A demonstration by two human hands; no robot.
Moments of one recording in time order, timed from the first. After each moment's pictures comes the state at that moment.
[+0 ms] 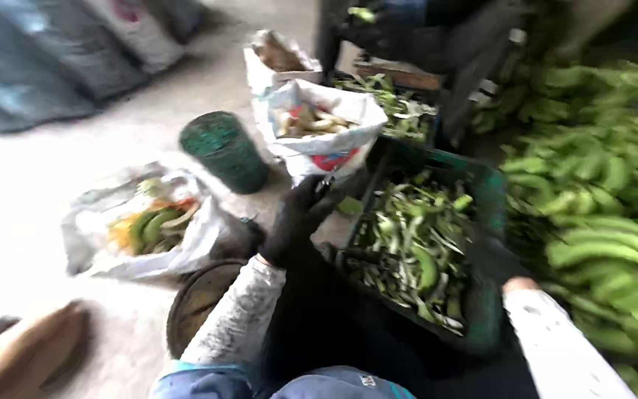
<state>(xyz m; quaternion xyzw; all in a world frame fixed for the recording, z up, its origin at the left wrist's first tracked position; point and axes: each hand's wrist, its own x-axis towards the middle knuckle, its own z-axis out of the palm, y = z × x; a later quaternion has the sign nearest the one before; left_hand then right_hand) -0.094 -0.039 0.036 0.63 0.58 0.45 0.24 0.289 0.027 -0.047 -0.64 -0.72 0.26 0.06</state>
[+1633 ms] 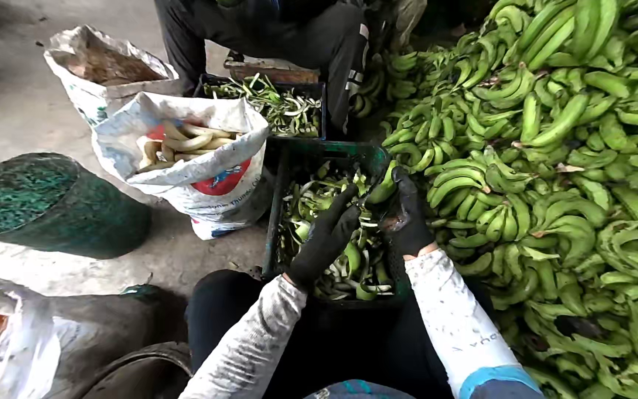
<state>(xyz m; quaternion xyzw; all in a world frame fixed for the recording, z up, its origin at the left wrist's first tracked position) 0.074 0.005 0.002 0.71 0.36 0.36 0.49 0.259 0.018 0.003 -0.38 -0.24 0.58 0.68</state>
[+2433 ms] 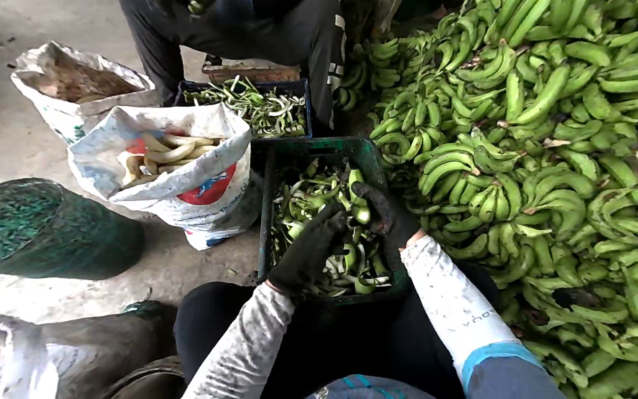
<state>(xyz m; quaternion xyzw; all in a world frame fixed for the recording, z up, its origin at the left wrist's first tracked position) 0.073 0.000 0.006 0.54 0.34 0.29 0.72 0.264 0.009 -0.003 -0.49 -0.37 0.61 0.51</state>
